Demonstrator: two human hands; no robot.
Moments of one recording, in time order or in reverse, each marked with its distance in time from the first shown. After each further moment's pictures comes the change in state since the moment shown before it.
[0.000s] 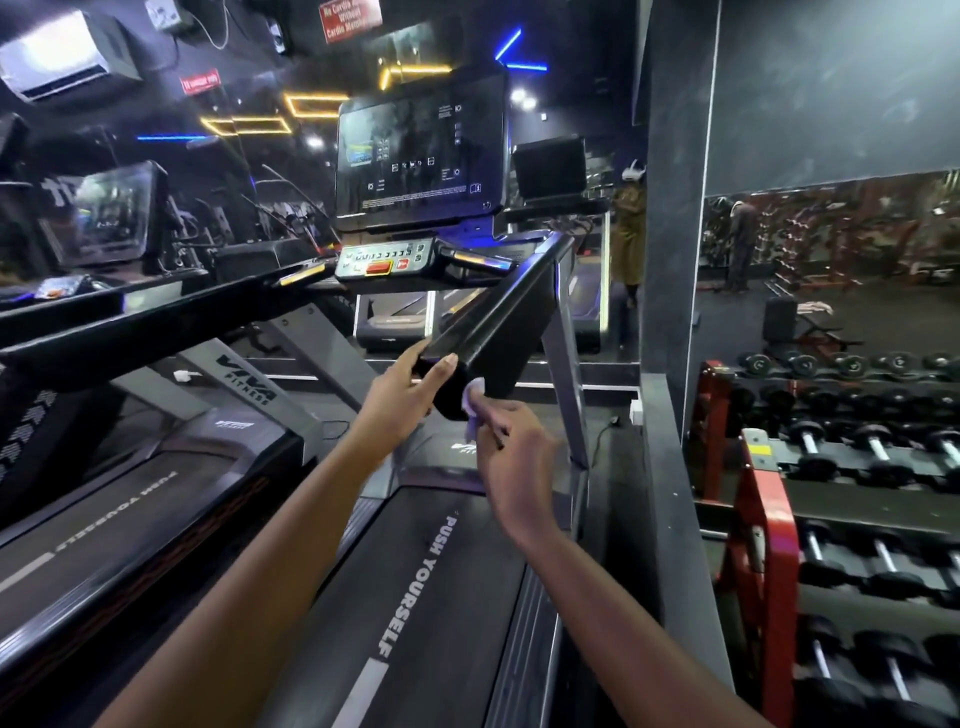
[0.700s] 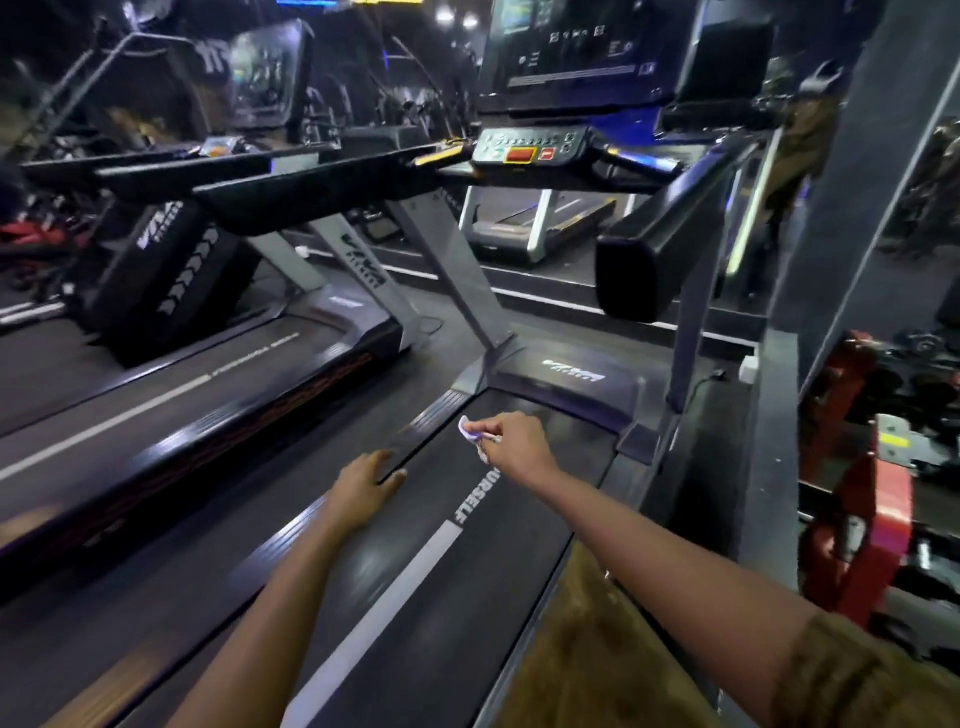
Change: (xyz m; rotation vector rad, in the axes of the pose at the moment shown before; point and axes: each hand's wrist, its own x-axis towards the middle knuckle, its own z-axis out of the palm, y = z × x) left_hand -0.165 -0.224 -0.083 0.471 -0.048 -0.487; right_hand -0.088 0.042 0.118 -0.260 -0.853 0.163
